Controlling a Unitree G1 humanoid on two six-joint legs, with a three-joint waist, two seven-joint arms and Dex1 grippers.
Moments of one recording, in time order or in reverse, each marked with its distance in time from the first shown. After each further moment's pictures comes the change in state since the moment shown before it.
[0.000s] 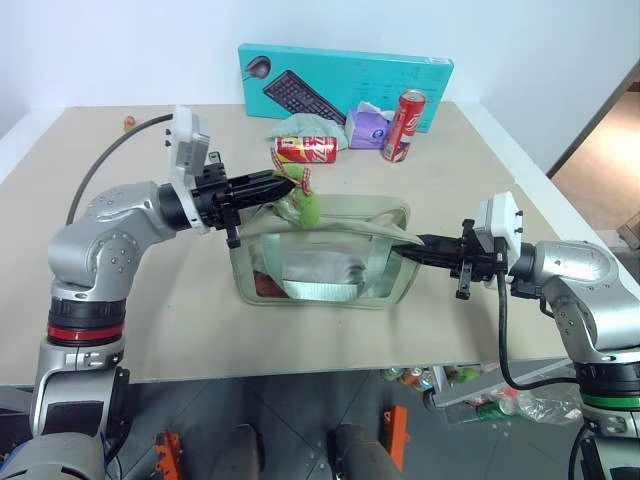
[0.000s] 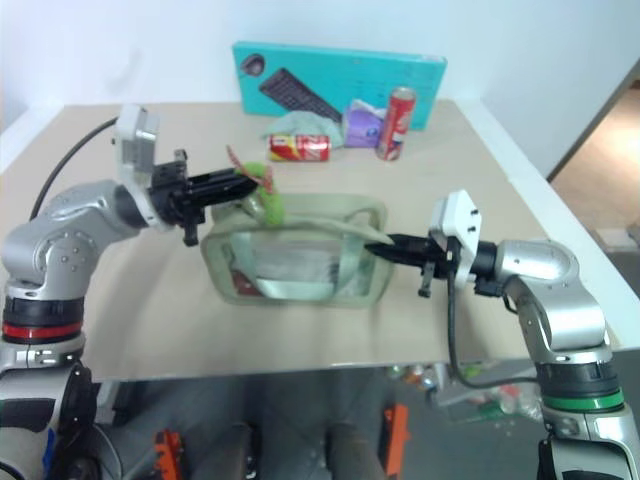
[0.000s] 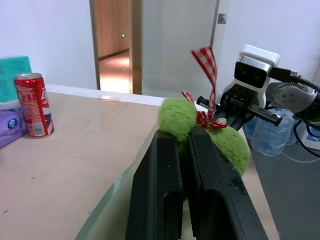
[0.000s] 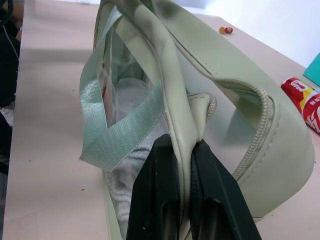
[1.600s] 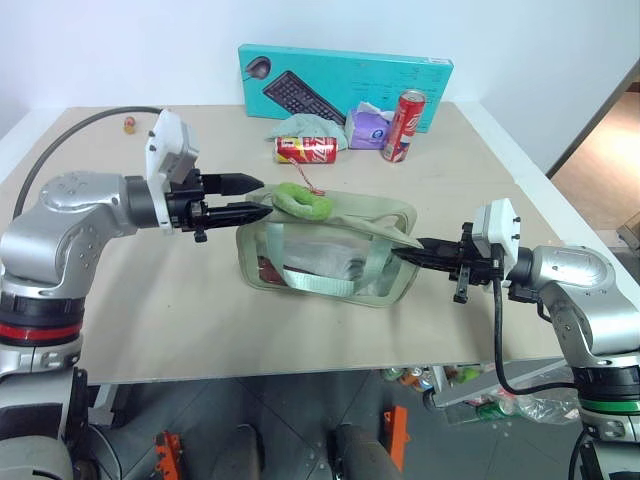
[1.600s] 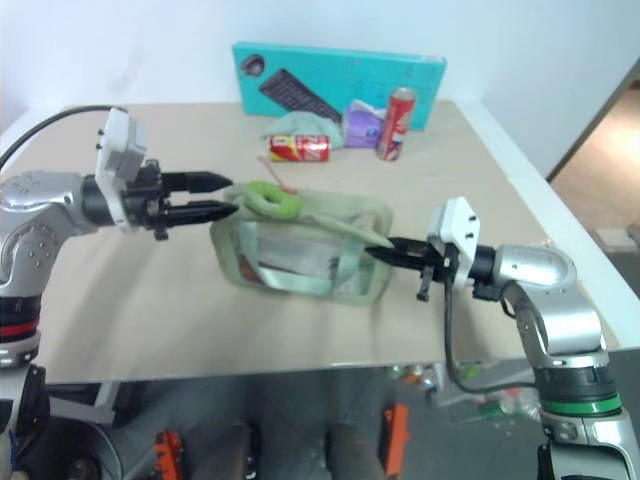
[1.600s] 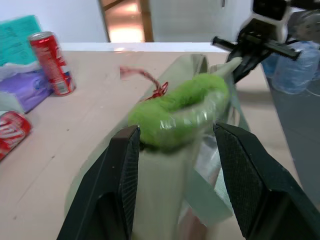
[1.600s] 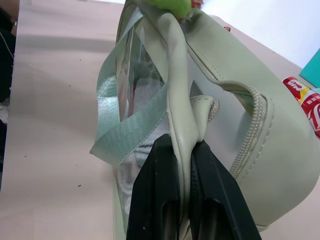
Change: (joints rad) left arm 0.069 0.218 0.007 -0.048 0.114 0.000 -0.076; right arm 0.021 0.009 0.008 0.006 -0.020 -0.046 -0.004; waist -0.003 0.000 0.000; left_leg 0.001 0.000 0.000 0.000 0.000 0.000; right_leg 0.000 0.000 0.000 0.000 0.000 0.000
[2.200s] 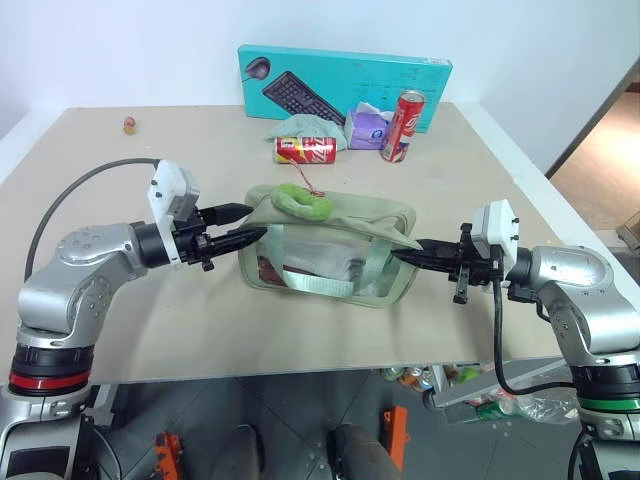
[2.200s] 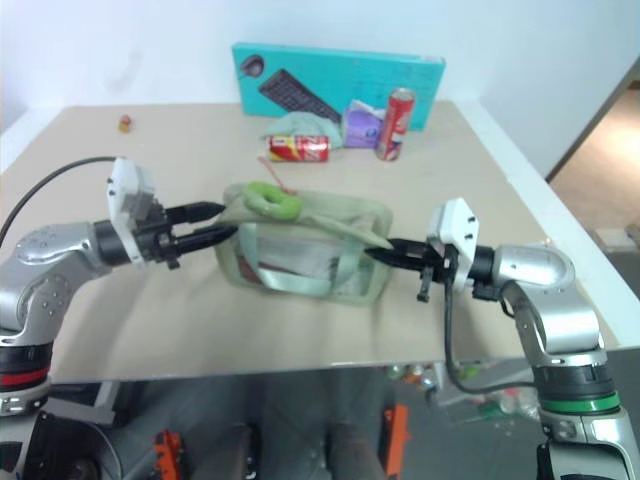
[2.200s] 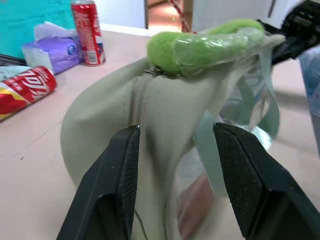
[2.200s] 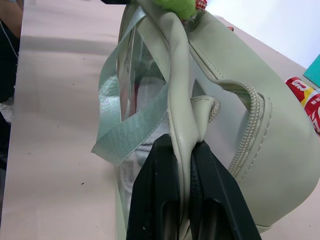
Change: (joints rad) left arm 0.180 -0.100 0.034 -0.088 0.003 -0.036 0.179; right arm -0.003 0.000 0.003 0.016 -0.002 -0.015 0.014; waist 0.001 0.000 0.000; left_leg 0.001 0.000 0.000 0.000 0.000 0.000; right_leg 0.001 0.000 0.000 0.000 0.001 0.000
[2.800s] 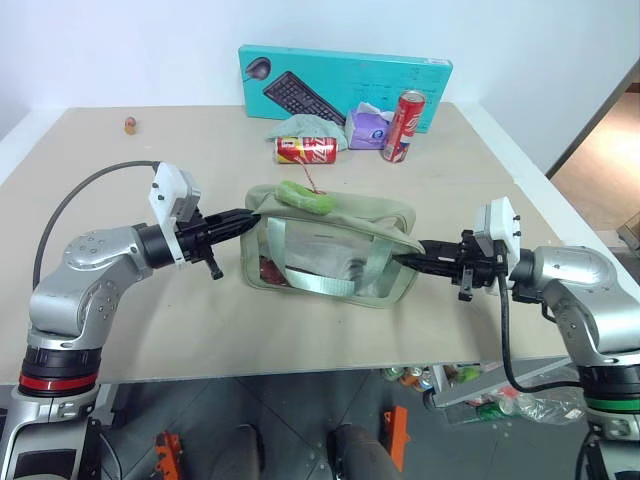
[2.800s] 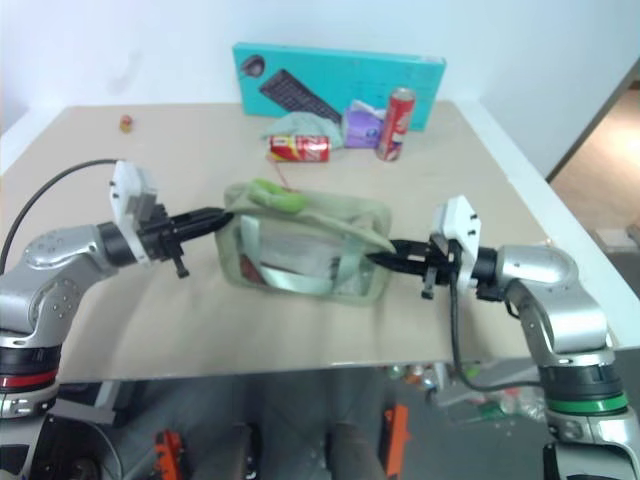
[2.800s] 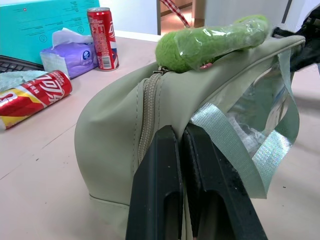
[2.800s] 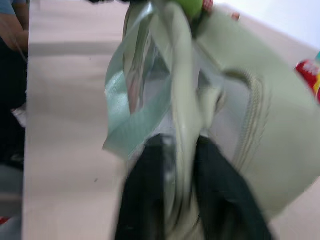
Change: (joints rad) left arm 0.014 -0.016 -0.008 0.021 0.019 -0.051 0.025; right arm -0.011 -0.069 -0.007 -0.011 0.055 0.129 0.011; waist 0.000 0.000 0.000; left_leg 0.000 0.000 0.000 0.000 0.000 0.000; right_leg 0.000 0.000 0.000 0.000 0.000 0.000
